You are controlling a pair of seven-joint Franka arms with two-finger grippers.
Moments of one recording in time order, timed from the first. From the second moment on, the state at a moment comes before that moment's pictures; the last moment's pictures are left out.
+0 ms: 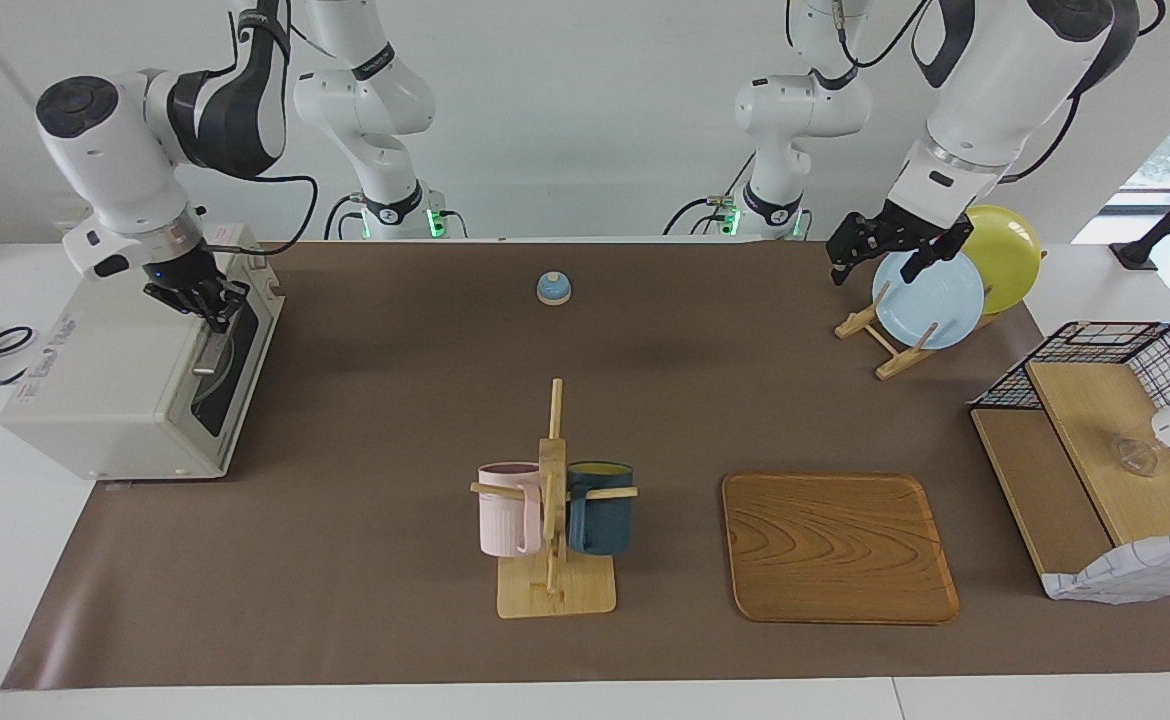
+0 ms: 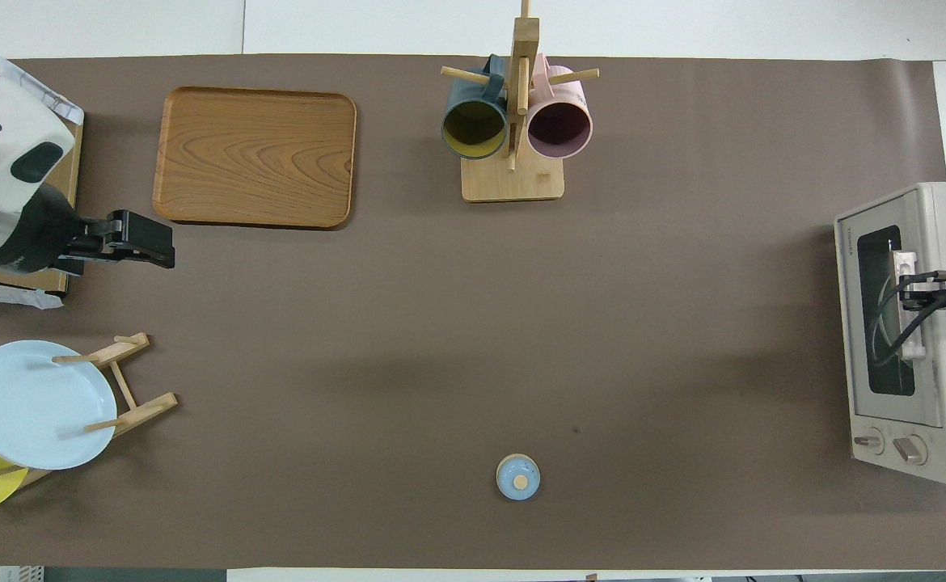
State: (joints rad) left arm -0.10 -0.02 -0.10 -1.62 -0.06 1.57 -0.18; right arm -0.07 -0.11 -0.12 -2.06 -0.11 1.93 -0.04
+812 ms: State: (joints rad) left arm -0.10 -0.02 -0.10 -1.62 -0.06 1.57 -0.19; right arm -0.02 -0.11 -0.11 -2.11 -0.11 1.98 -0.06
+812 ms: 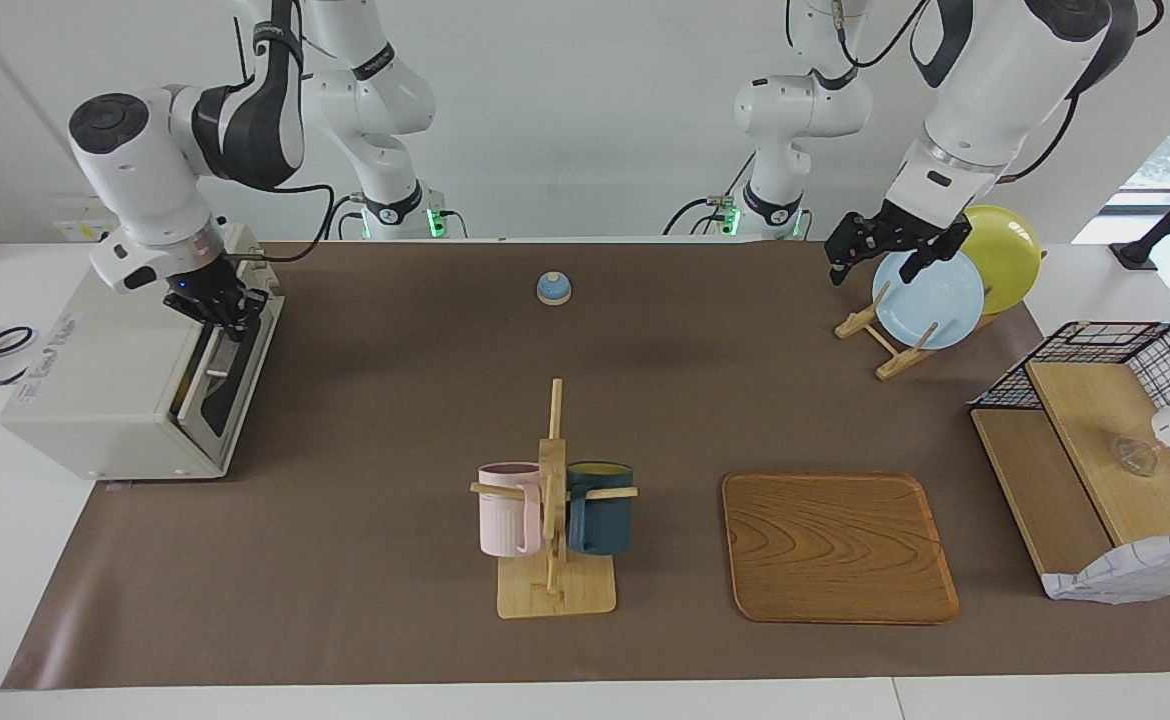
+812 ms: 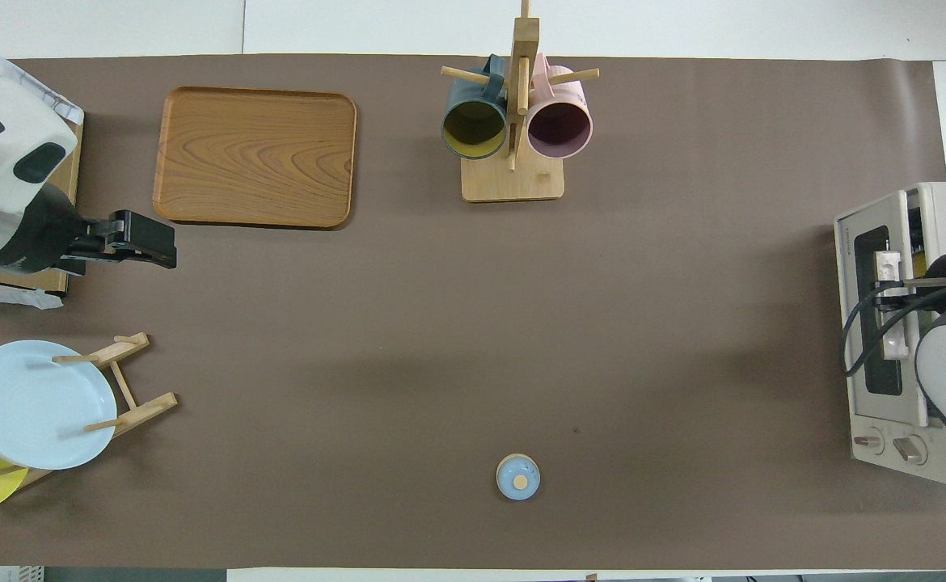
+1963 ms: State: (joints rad) left arm -0.10 -0.02 -0.10 -1.62 -0.06 1.59 -0.20; right arm 0.10 0.01 -0.09 -2.19 -0.08 2.17 -0.01
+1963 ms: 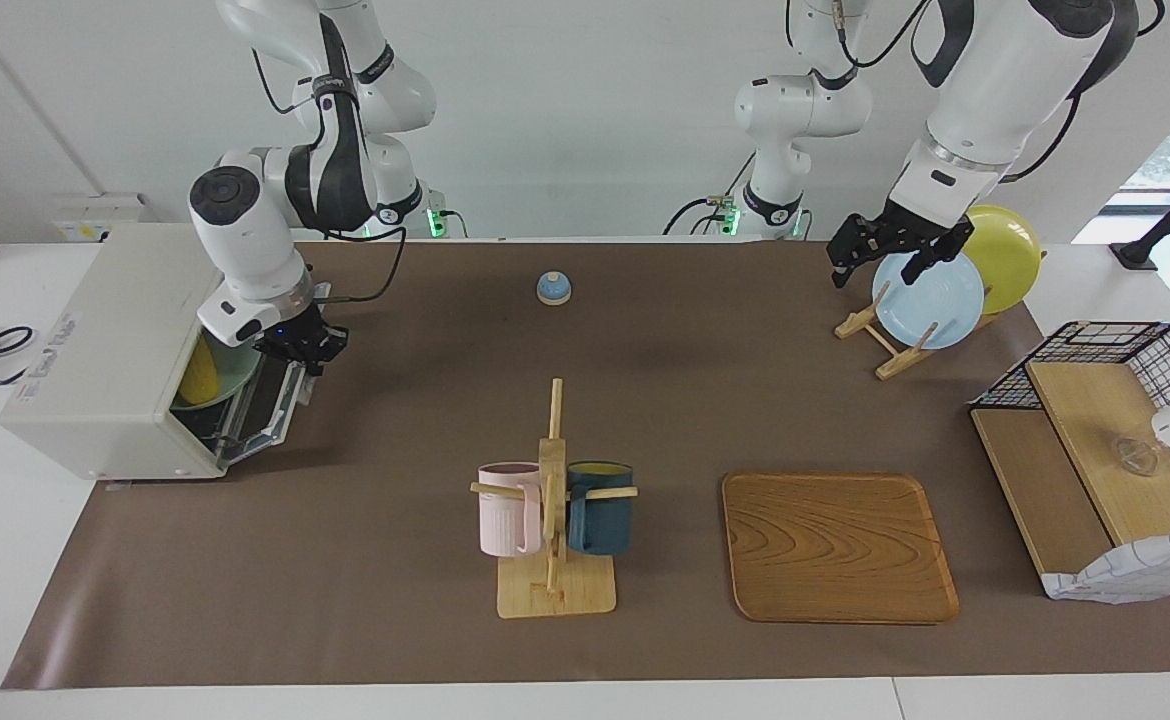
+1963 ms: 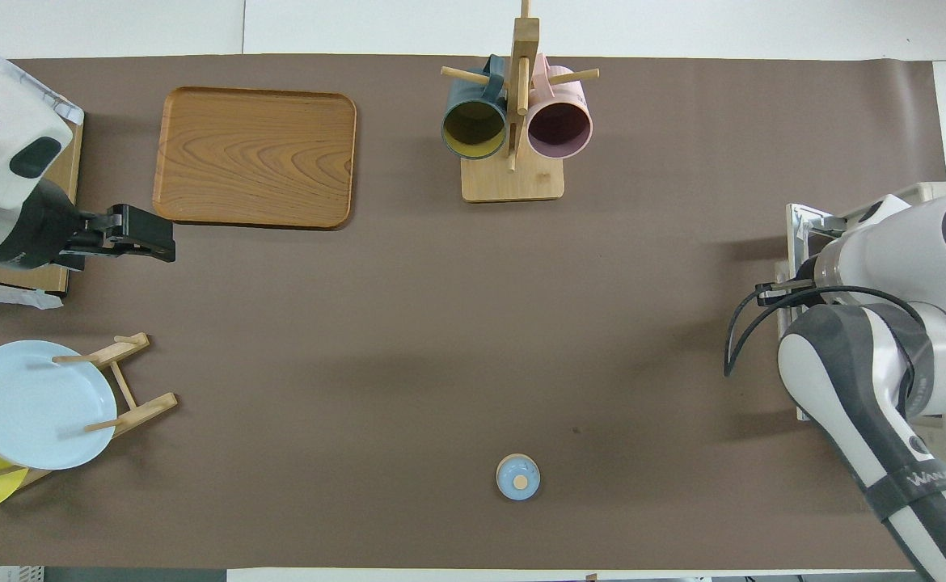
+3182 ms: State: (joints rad) left arm -0.10 -0.02 -0.10 -1.63 -0.06 1.60 -0.20; right arm 0.13 0.11 -0.09 -2.25 -0.08 2.36 0.04
